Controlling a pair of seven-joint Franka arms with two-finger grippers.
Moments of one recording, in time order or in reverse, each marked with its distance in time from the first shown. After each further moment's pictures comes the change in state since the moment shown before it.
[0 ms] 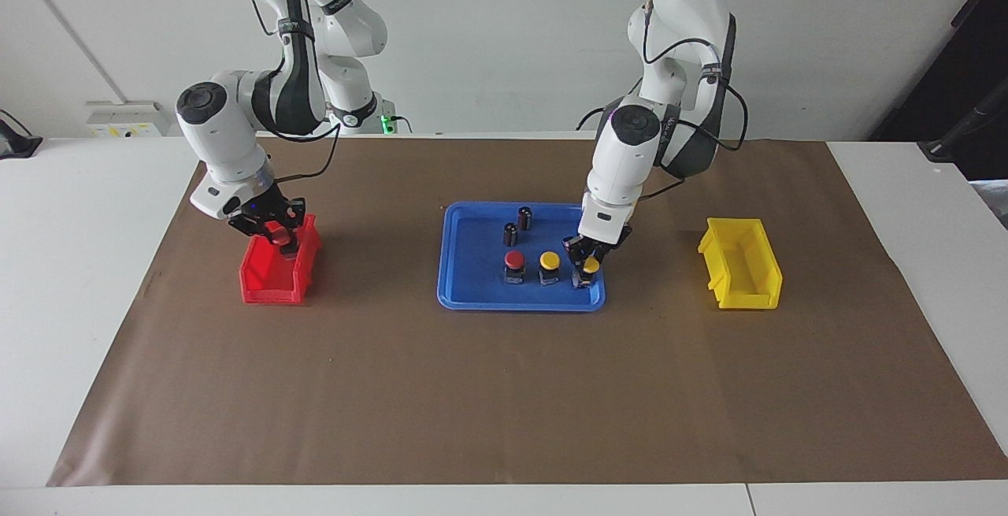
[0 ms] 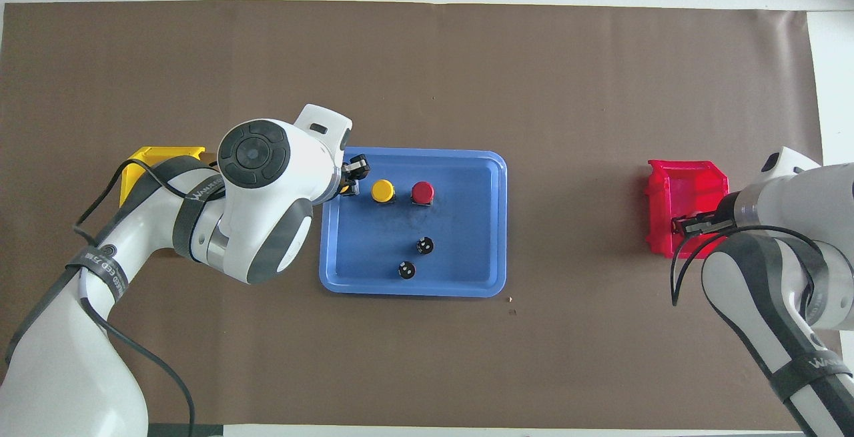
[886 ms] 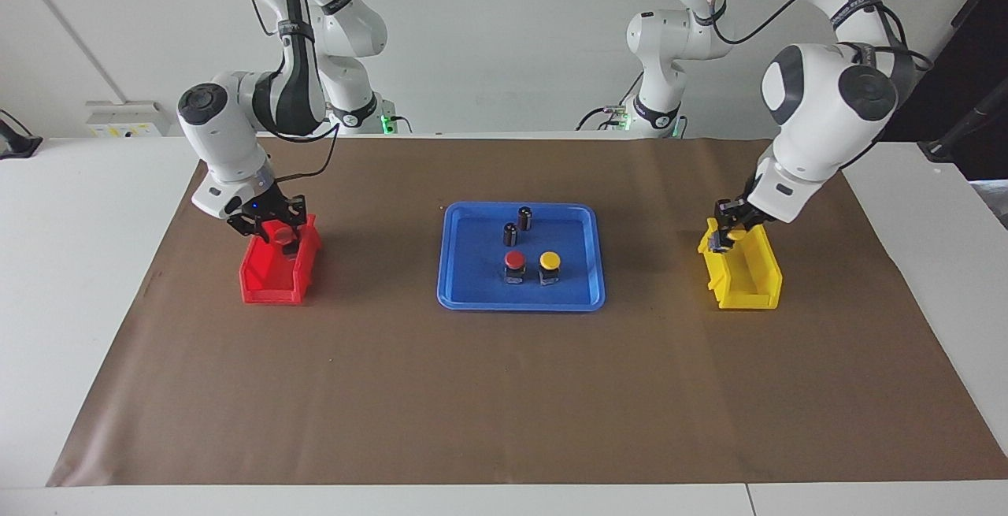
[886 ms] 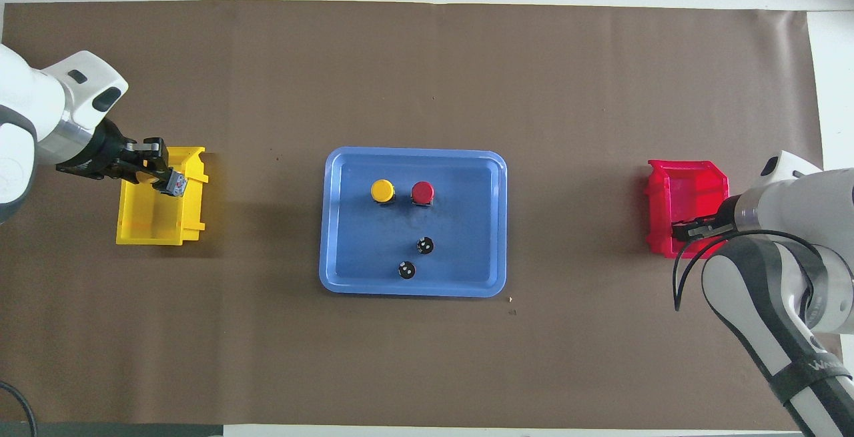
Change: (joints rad) left arm 0.456 -0.135 0.045 0.117 0.000 -0.452 0.804; right arm -0.002 -0.005 0.000 0.007 0.000 -0.002 -0.030
